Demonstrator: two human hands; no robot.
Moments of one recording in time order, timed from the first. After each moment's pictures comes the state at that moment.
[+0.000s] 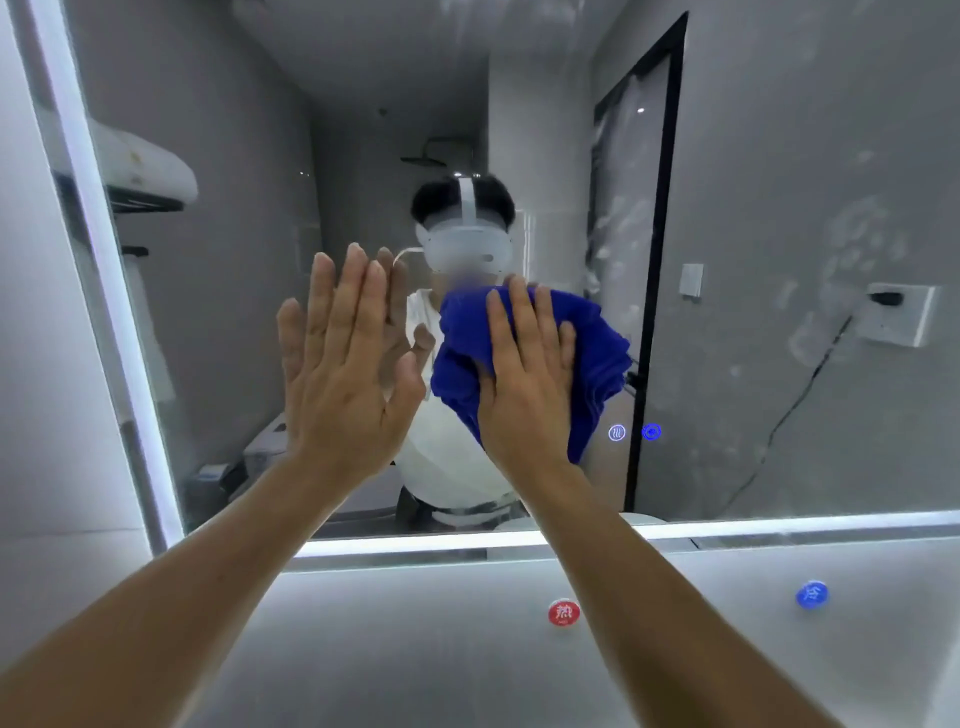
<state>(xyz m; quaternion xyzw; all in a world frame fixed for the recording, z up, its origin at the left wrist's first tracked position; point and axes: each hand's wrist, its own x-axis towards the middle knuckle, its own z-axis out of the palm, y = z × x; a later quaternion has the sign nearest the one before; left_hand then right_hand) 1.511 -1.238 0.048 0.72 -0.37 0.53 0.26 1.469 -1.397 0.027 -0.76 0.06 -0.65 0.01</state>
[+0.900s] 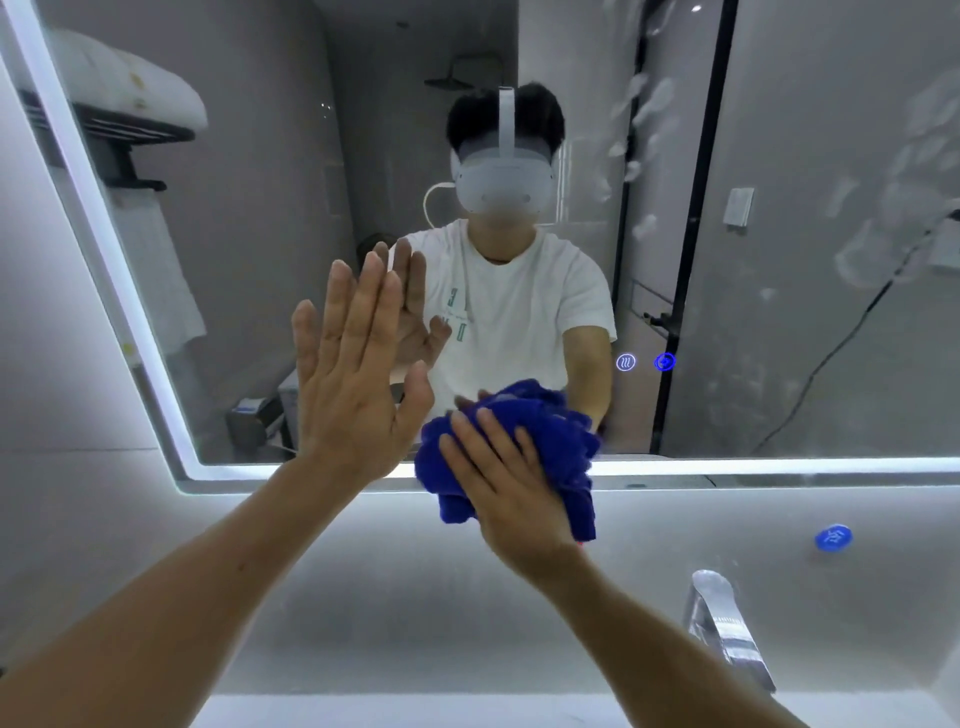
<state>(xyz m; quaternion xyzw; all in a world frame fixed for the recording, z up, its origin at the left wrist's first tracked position) 1.508 -1.248 -0.017 0.72 -0.37 0.54 0.23 1.438 -1.407 -0.135 -0.86 -0.03 -0.46 -0.22</state>
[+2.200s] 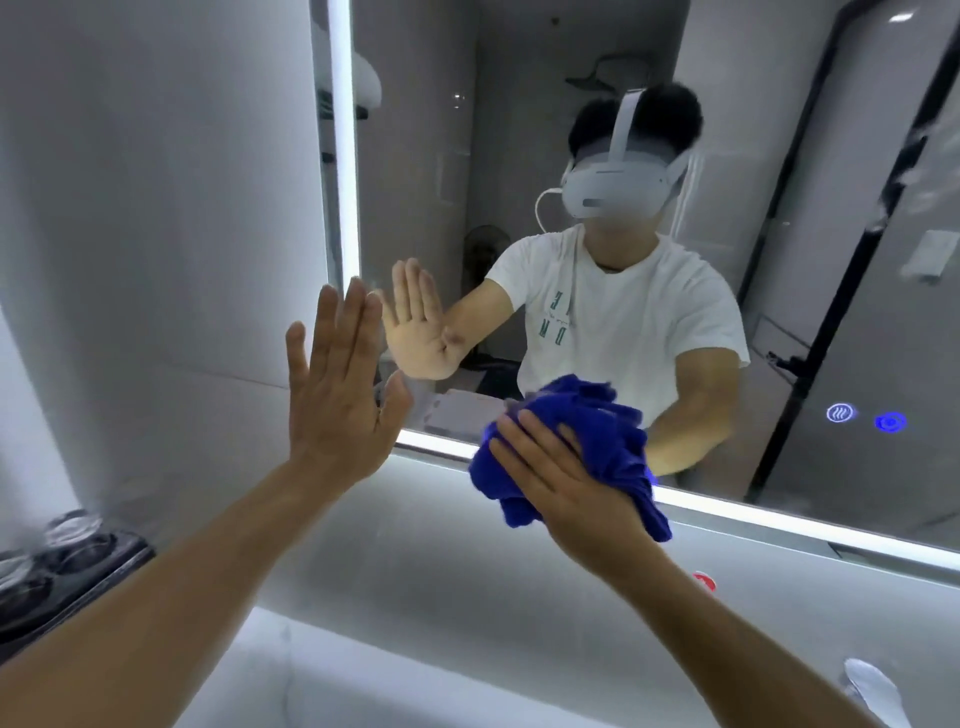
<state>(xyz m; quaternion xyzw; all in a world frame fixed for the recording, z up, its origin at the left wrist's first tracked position) 1.565 -1.096 -0.054 0.83 -0.23 0.48 0.18 1.480 -1.349 -0.112 -0.85 -0.14 -0.35 -0.37</state>
